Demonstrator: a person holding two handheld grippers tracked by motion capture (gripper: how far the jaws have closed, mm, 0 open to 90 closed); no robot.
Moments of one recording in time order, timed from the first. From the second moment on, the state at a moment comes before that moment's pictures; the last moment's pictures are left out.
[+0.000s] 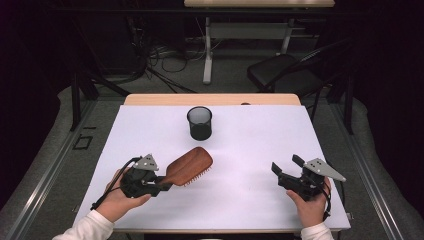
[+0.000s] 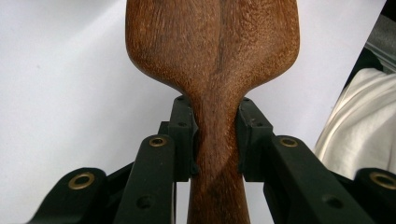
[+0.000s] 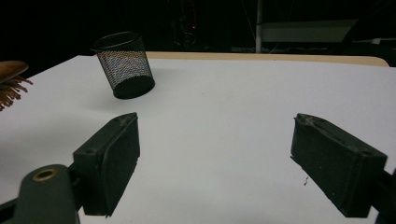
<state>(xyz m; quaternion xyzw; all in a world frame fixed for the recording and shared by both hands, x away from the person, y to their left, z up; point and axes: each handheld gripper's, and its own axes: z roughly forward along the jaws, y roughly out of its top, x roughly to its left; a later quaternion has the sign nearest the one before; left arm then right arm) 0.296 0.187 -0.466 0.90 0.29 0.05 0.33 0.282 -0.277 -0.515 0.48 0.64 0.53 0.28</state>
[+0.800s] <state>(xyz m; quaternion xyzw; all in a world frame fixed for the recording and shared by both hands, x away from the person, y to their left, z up) 0.304 0.171 -0.447 0.87 0.31 0.07 0.37 0.282 -0.278 -0.516 0.48 0.64 0.53 0.28</state>
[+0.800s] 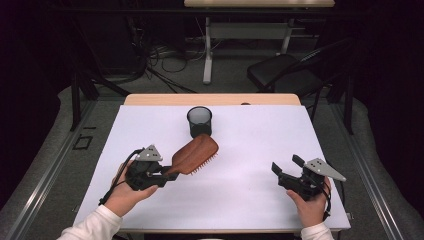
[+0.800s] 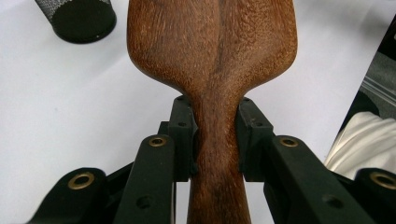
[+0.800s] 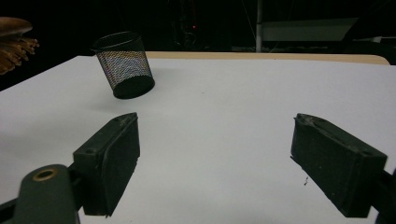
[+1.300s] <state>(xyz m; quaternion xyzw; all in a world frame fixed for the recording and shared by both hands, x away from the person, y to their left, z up) 0.310 0.162 -0.435 0.86 0.31 0.09 0.40 0.283 -0.279 -0.516 0.48 0.64 0.53 0.28</state>
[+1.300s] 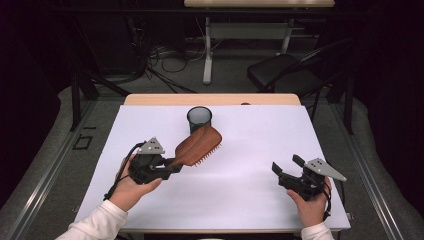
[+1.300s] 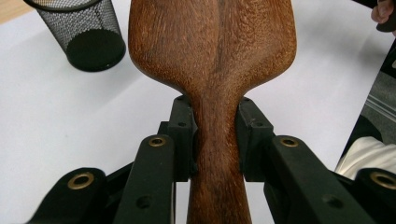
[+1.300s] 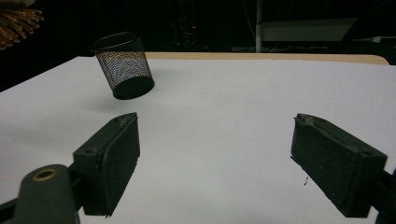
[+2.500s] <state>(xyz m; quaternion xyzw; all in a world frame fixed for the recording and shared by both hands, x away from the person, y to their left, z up) 0.335 0.125 -0.428 0.81 0.31 0.10 0.49 0.283 -0.280 -0.516 0.48 0.64 0.52 0.28</state>
